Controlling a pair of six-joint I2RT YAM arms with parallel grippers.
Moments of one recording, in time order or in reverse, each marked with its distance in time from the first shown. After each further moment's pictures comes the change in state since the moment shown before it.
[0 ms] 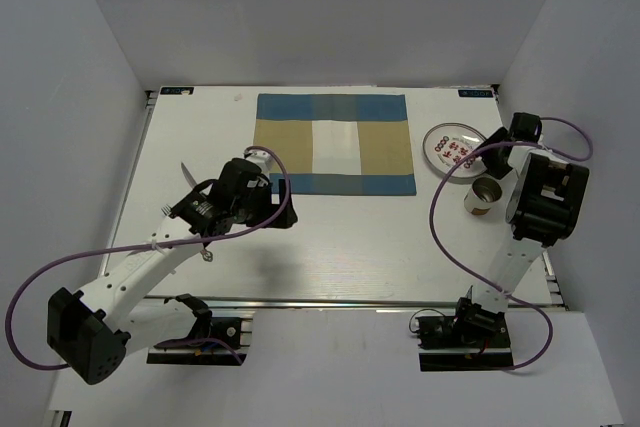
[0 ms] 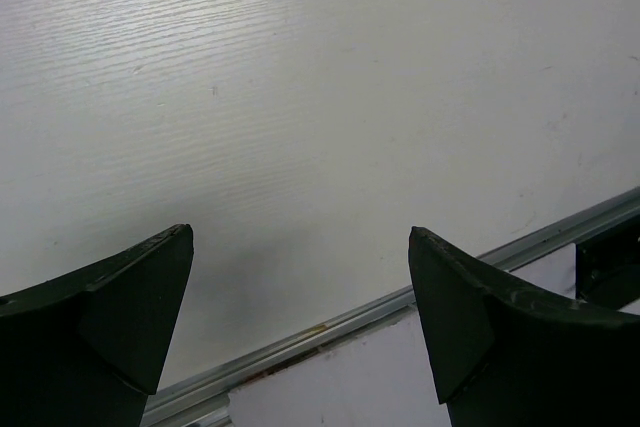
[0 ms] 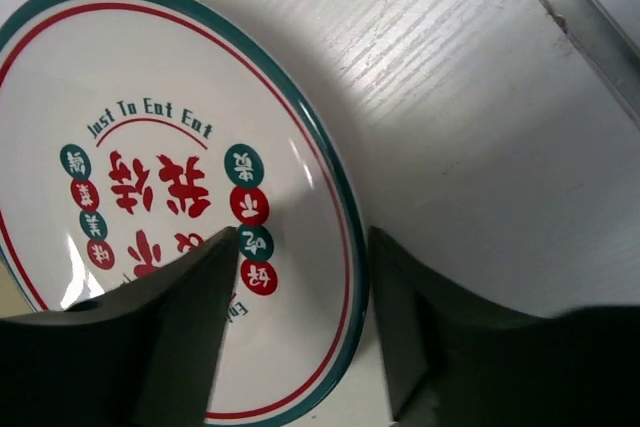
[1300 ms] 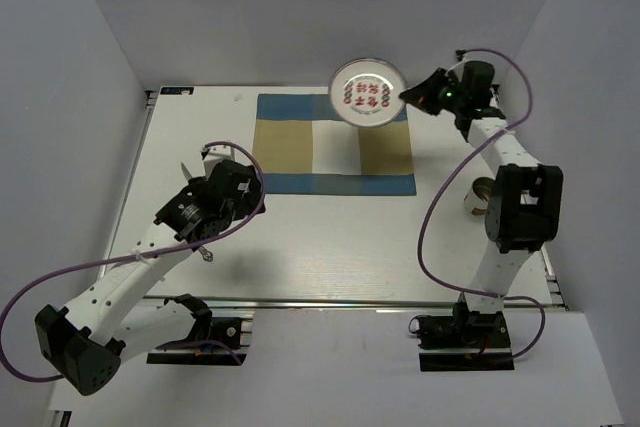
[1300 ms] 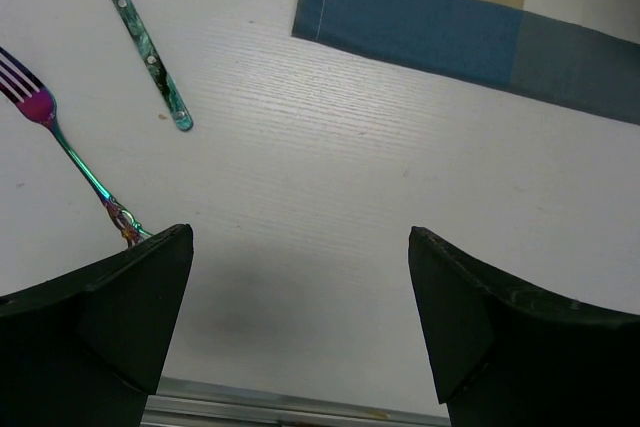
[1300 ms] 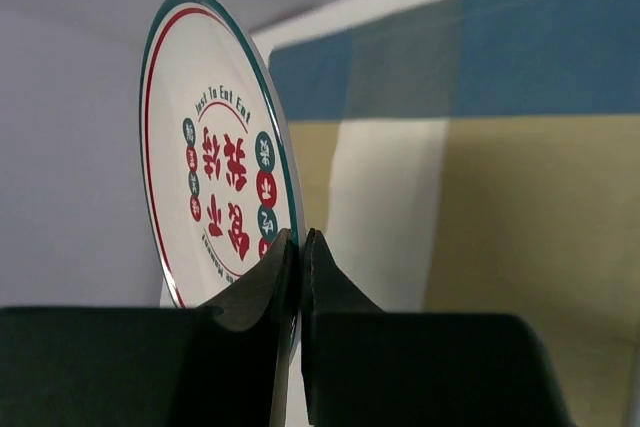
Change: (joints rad) left arm 0.000 -0.071 0.059 -0.187 -0.514 -0.166; right arm 0.314 -0.134 0.196 0.216 -0.495 0.182
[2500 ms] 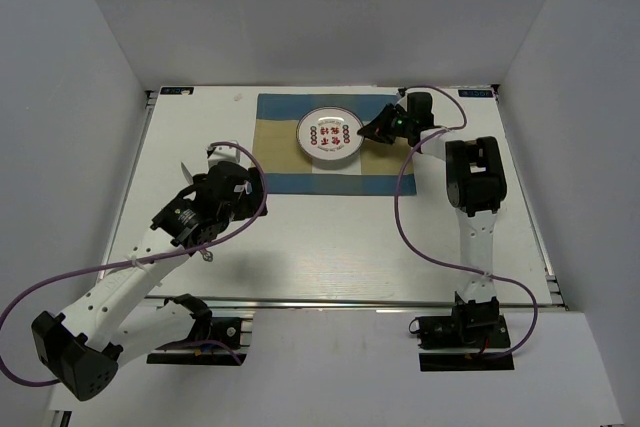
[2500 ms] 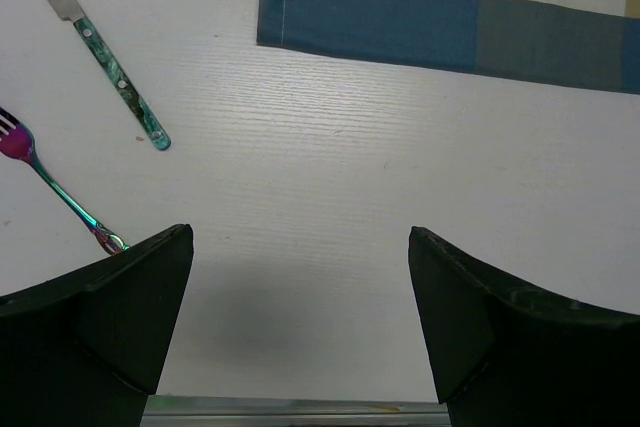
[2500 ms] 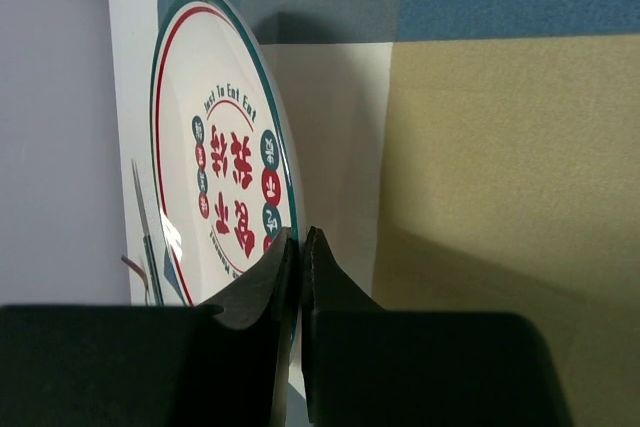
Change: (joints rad) left arm 0.000 -0.034 -0.025 0.072 0.060 0.108; right arm 0.179 0.476 0.119 0.177 -0.081 0.055
